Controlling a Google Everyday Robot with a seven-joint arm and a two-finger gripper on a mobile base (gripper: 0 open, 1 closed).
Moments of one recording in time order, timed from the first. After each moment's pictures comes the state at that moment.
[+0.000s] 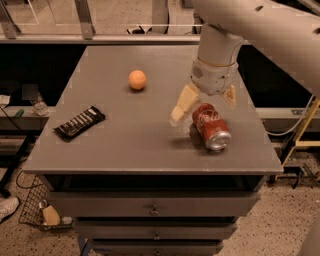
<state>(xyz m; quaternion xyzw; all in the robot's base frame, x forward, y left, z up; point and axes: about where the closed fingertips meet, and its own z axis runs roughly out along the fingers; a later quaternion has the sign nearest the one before) 0.538 -0.117 0.857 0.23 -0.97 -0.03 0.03</state>
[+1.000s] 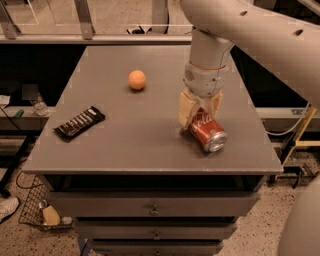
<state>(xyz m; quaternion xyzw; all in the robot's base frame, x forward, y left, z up) 0.543 -0.101 0.843 0.22 -0.97 -0.03 0.05</state>
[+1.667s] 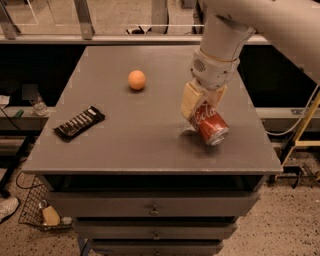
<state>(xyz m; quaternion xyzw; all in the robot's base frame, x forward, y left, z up) 0.542 -0.094 0.873 0.27 -0.96 -0.08 -0.01</state>
